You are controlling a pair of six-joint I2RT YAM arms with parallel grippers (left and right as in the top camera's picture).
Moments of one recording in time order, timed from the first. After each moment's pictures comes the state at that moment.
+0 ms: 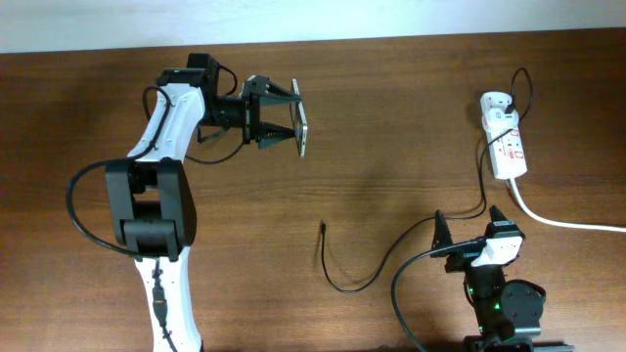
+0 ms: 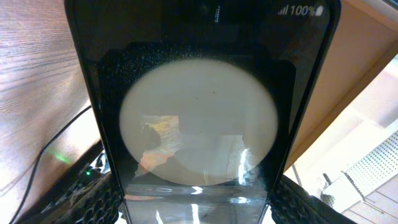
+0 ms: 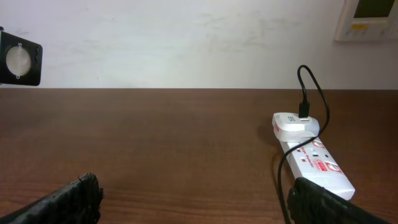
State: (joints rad) left arm -0.07 2.35 1.98 -1.15 1.46 -0.49; right arm -0.02 0.02 0.01 -0.07 -0.08 0.03
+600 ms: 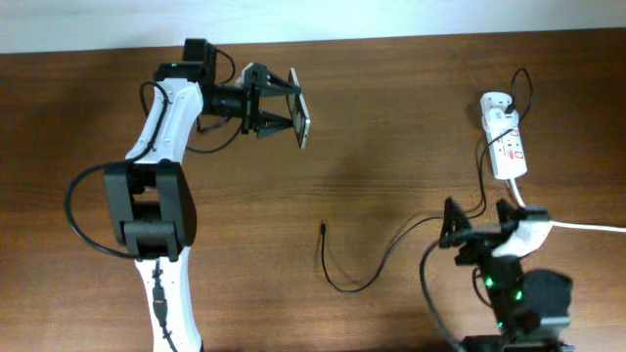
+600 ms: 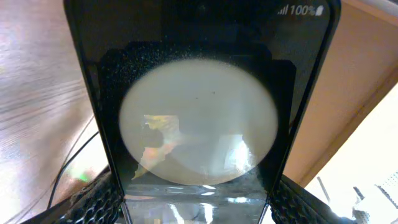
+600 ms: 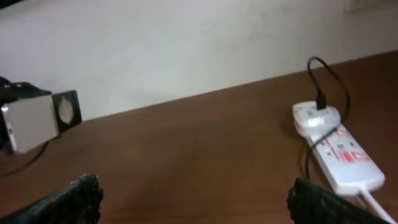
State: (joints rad) left arm -0.07 2.35 2.06 -1.06 1.38 -0.58; right arm -0.02 0.26 0.35 -0.23 -0.10 0.28
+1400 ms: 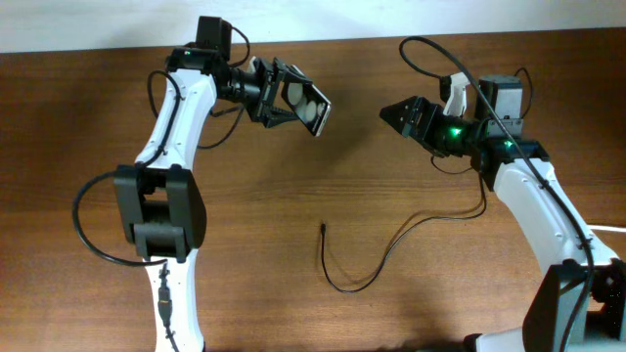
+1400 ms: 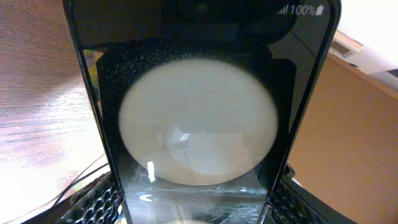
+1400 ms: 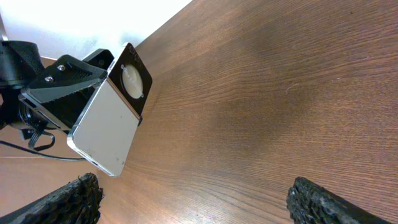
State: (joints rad) left arm -0.14 2.35 2.17 -1.01 1.04 -0.95; right arm -0.02 1.61 1.12 -0.24 -0.75 0.55
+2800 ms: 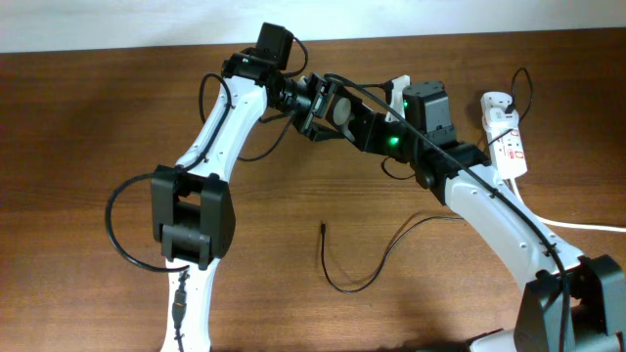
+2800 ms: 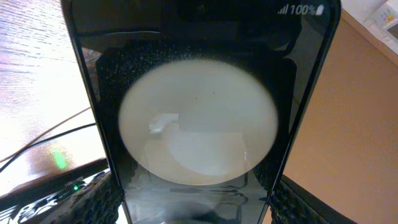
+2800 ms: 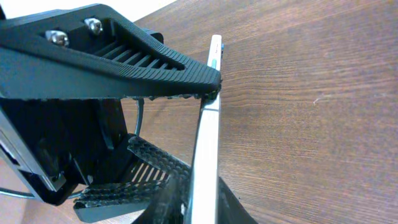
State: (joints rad) left arm -0.33 2.35 2.17 -0.98 1.01 -1.20; right arm 0.28 1.61 1.12 -0.18 -0.36 0.57
